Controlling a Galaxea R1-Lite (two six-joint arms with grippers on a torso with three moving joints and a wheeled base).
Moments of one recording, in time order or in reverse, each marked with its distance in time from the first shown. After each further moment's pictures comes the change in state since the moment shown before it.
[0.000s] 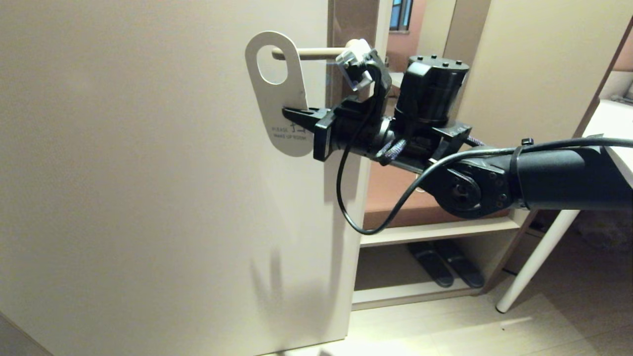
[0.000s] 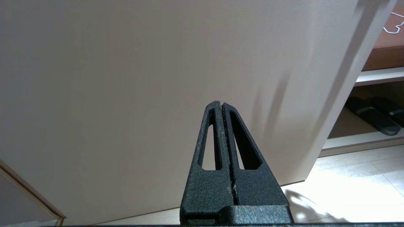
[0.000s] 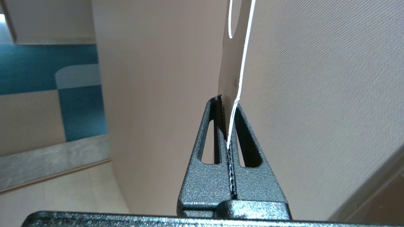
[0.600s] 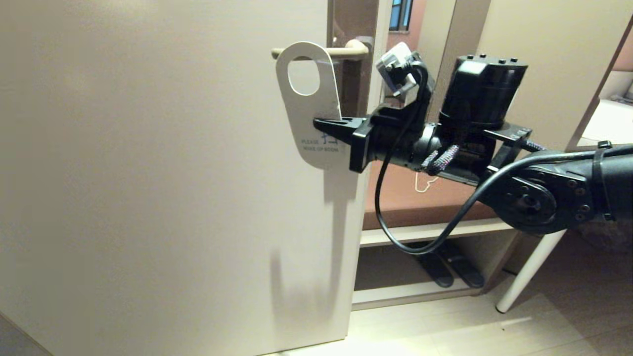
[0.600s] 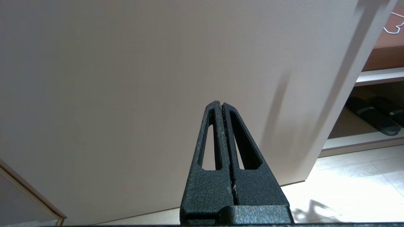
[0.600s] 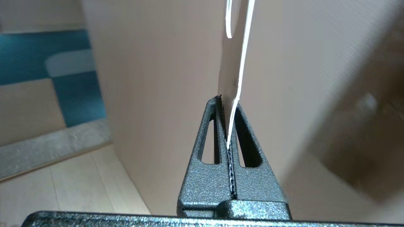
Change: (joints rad) left arm 0.000 0.000 0.000 0.000 0.000 0.000; right arm -0.053 -0.177 0.236 0.032 -0.015 0.002
